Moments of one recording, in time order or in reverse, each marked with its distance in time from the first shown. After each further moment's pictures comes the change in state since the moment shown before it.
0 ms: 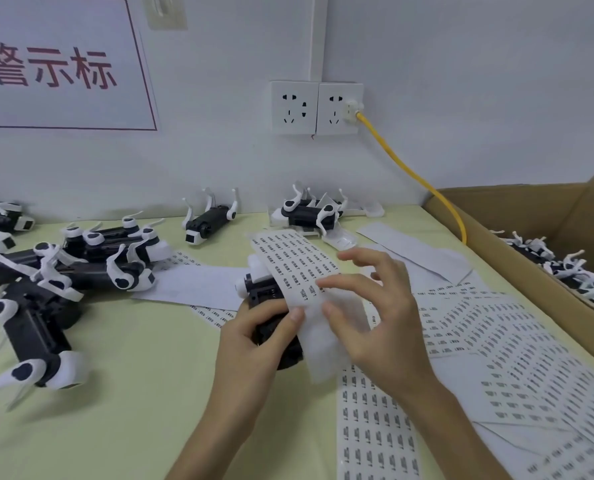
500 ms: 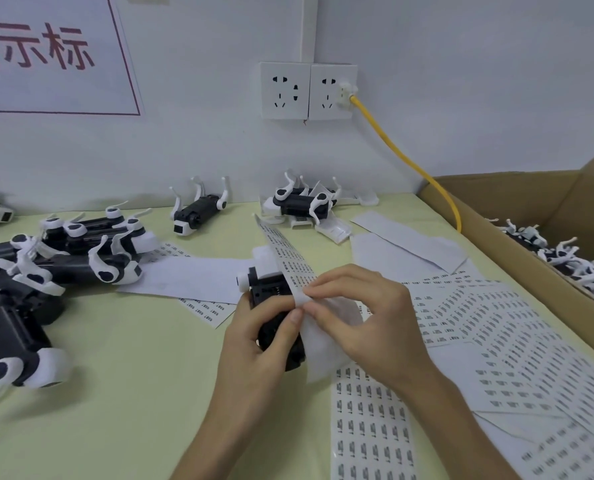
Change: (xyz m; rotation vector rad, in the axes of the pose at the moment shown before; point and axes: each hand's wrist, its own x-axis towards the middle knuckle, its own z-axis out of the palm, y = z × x) left_hand -0.006 -0.004 0.008 0.192 -0.040 0.162; right_hand -0.001 0.005 -0.001 0.096 -0.103 -0.013
